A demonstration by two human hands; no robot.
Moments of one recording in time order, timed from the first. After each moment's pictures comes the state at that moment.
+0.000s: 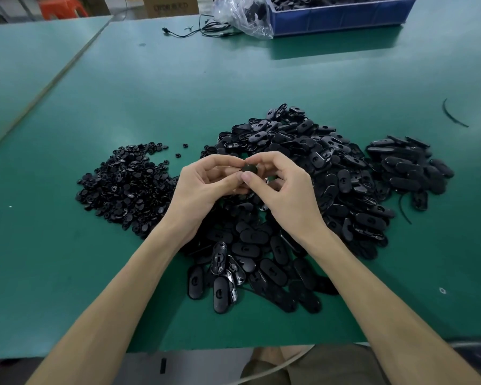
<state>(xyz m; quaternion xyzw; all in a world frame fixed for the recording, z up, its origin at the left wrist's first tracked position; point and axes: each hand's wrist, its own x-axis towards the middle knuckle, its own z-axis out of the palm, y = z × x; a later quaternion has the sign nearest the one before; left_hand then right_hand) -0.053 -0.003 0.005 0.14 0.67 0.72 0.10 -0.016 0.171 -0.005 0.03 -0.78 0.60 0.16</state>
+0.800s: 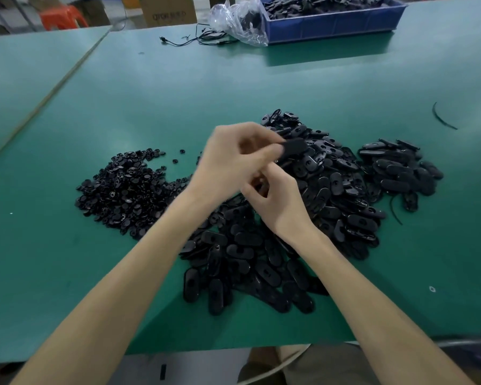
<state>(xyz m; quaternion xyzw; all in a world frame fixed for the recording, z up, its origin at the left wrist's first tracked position) -0.056 0.051 0.075 0.23 0.80 0.55 0.01 -0.025 0.171 -0.013 0.03 -0.85 0.51 0.15</state>
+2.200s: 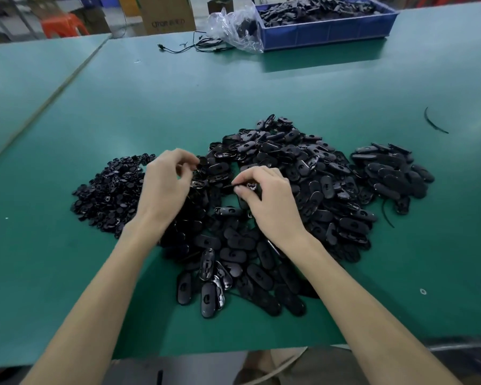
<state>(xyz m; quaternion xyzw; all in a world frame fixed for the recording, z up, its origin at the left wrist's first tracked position) -0.077 -0.019 0.023 0.09 0.92 0.35 -0.14 -0.019 0.170 -0.008 0.04 -0.87 0.47 0.17</state>
